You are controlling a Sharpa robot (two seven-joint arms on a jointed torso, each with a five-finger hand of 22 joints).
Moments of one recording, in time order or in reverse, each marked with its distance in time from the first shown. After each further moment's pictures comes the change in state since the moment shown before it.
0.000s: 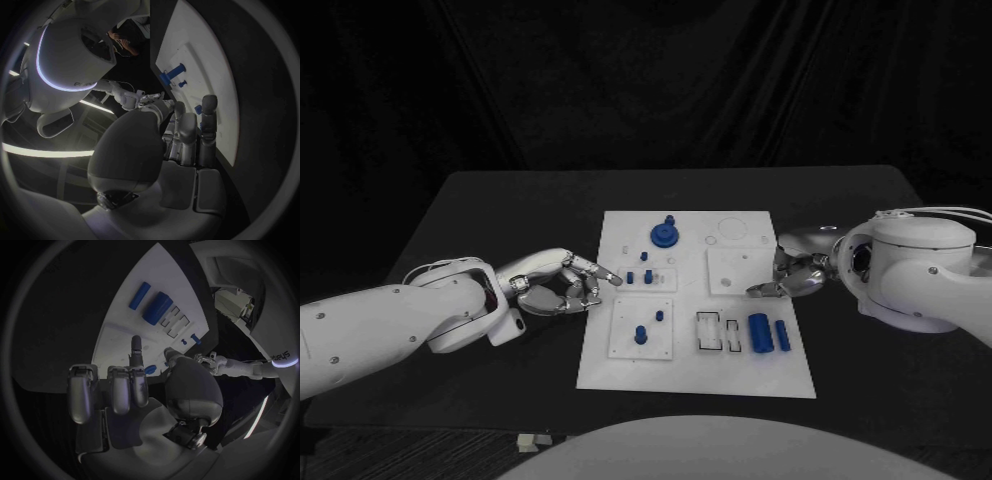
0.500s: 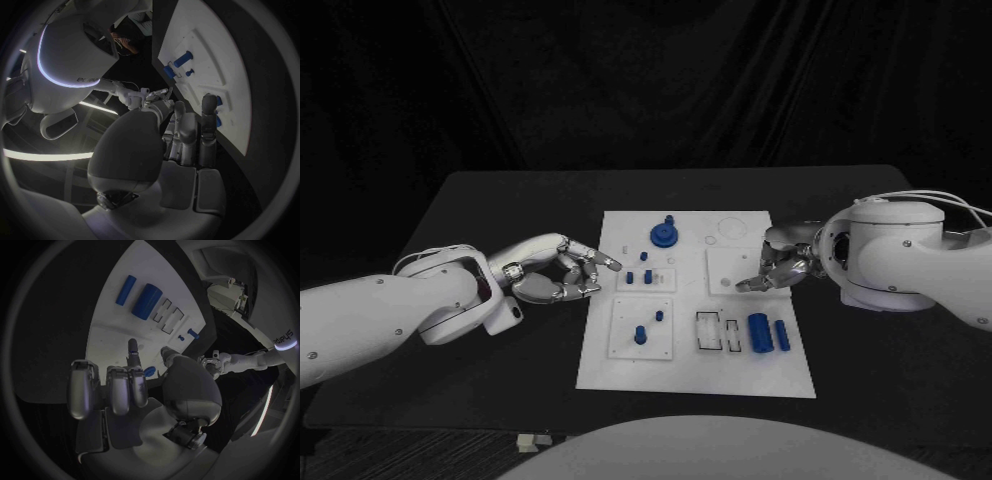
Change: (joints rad) left arm 0.054 -0.029 0.001 0.054 0.000 -0.028 -0.002; left_hand 0.000 0.000 0.000 0.000 0.000 0.000 0.000 0.000 0.000 0.000 0.000 0.000 -0.001 0.000 0.000 0.000 0.000 0.000 0.000 0.000 0.000 0.001; right arm 0.022 0.083 0.001 -0.069 0.130 0.036 -0.031; right_hand 0.036 0.004 0.008 -0.003 0.024 -0.066 0.034 -0.080 -0.042 0.002 0.020 0.000 0.000 0.003 0.011 0.000 0.000 0.017 0.005 0.005 -0.089 0.001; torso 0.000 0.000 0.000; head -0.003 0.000
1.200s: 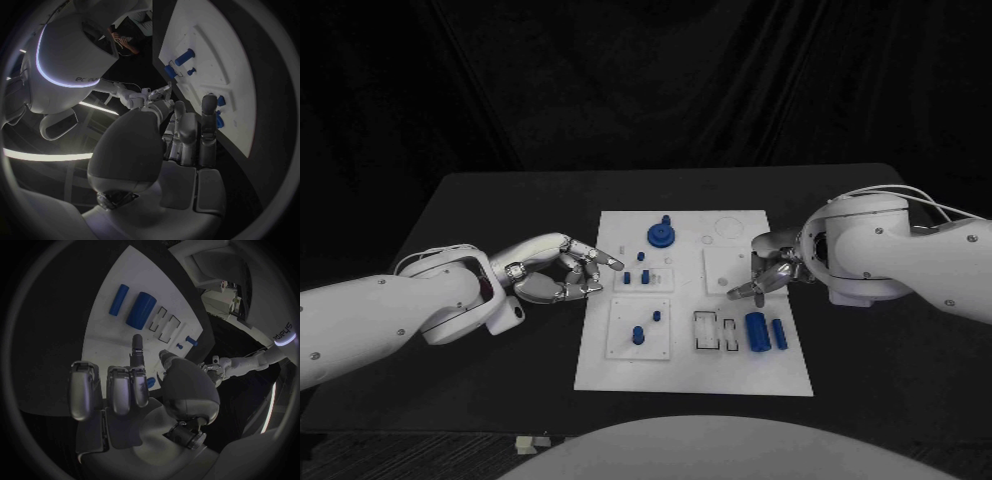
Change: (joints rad) left arm 0.004 0.022 -0.001 -0.007 0.000 0.002 -0.006; left_hand 0.000 0.000 0.000 0.000 0.000 0.000 0.000 0.000 0.000 0.005 -0.002 0.000 0.000 0.000 0.000 0.000 0.000 0.000 0.000 0.000 0.000 0.000; right arm -0.004 0.056 0.000 -0.052 0.070 0.119 -0.014; right_hand -0.030 0.051 -0.002 -0.002 -0.024 0.135 -0.048 0.050 0.030 -0.001 -0.020 0.000 0.000 -0.001 -0.017 0.000 0.000 0.000 0.000 -0.007 0.024 0.000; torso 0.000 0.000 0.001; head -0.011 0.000
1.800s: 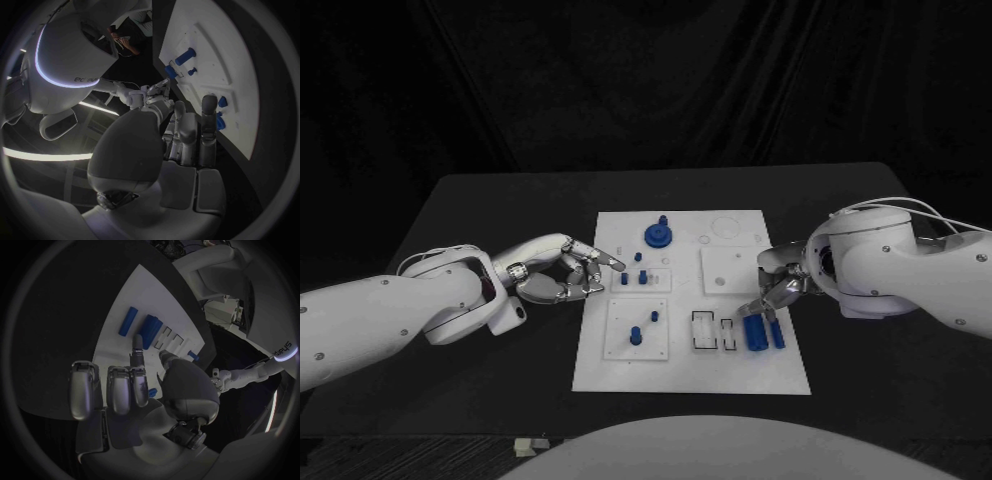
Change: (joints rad) left arm 0.000 0.019 0.000 -0.011 0.000 0.005 -0.001; left_hand 0.000 0.000 0.000 0.000 0.000 0.000 0.000 0.000 0.000 0.000 0.000 0.000 -0.001 0.000 0.000 0.000 0.000 0.000 0.000 0.000 0.000 0.000; right arm -0.033 -0.049 0.000 0.049 -0.072 0.057 -0.004; right_hand -0.005 0.005 -0.004 -0.004 -0.004 -0.008 0.008 -0.011 -0.005 -0.004 -0.003 0.000 0.000 0.000 0.000 0.000 0.000 0.000 -0.004 -0.004 0.000 0.000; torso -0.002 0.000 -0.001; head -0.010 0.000
